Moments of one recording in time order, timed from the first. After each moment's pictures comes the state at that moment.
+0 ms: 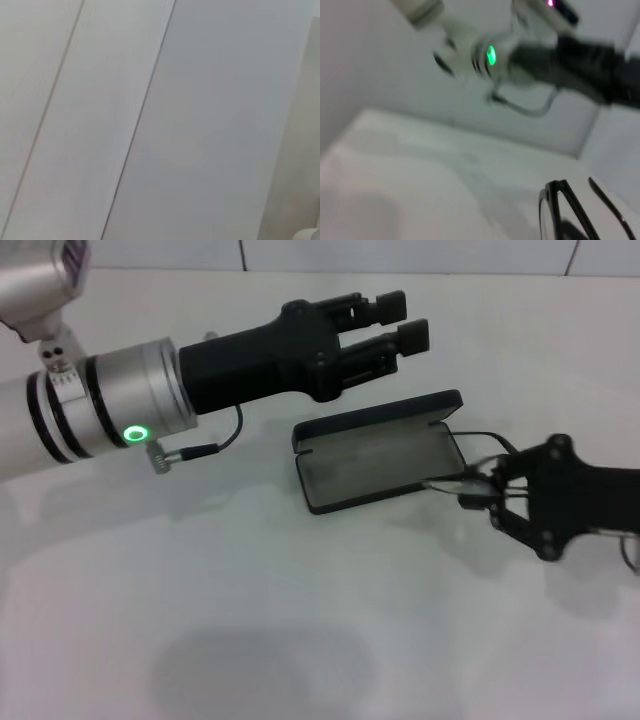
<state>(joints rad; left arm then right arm) -0.67 -2.08 1.10 0.42 1.31 1.55 -1.30 0.31 2.03 -1.24 -0.88 -1.57 -1.40 0.85</state>
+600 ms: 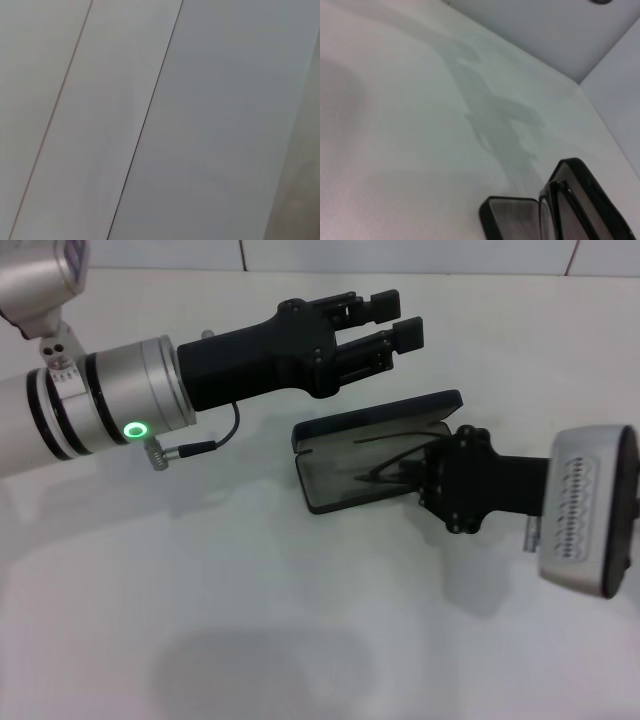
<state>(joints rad) -0.67 -2.08 1.10 0.42 1.31 1.52 -1.31 0.26 2.02 -1.75 -1.13 -1.63 -0.75 0.95</state>
